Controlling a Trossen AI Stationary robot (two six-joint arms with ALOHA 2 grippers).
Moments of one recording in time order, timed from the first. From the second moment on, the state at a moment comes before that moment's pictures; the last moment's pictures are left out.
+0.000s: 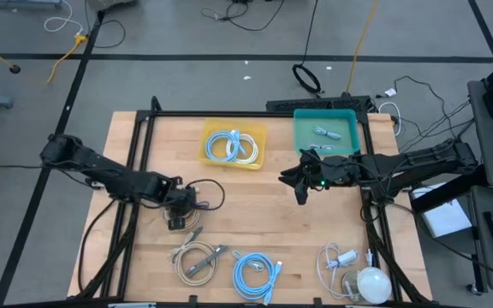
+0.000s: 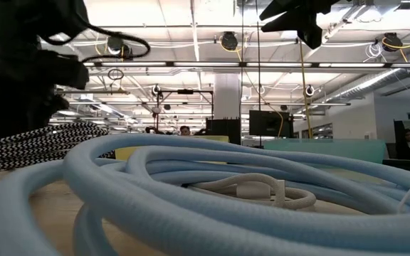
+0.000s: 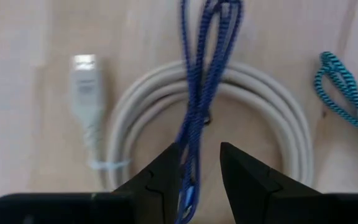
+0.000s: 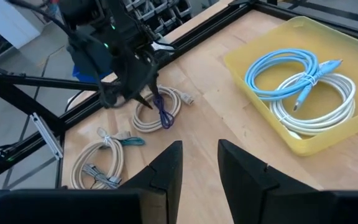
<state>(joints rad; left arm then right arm) -0.26 1.27 0.62 -0.67 -0.03 -0.41 0.15 1.10 0.88 -0.21 0.28 0.64</state>
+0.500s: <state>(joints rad) -0.23 1.41 0.63 -0.60 0.00 -0.46 0.15 1.10 0.88 -0.21 0.28 0.65</state>
